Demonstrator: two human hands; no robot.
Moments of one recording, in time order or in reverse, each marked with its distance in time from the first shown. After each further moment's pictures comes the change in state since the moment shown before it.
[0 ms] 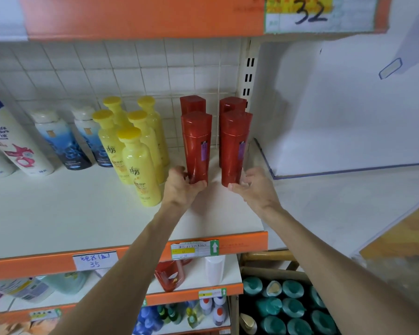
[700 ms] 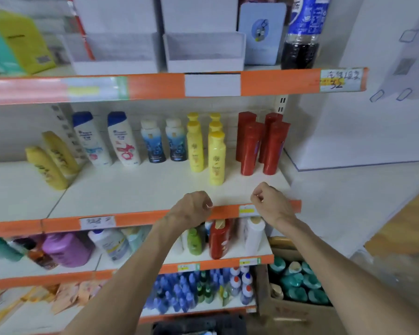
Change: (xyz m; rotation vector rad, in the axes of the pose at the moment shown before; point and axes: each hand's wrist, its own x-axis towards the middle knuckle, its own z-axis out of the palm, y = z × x) left_hand -0.158 -0.026 -0.201 0.599 -0.334 0.164; right_hand -0.188 -0.104 0.055 -0.429 -0.011 -0.082
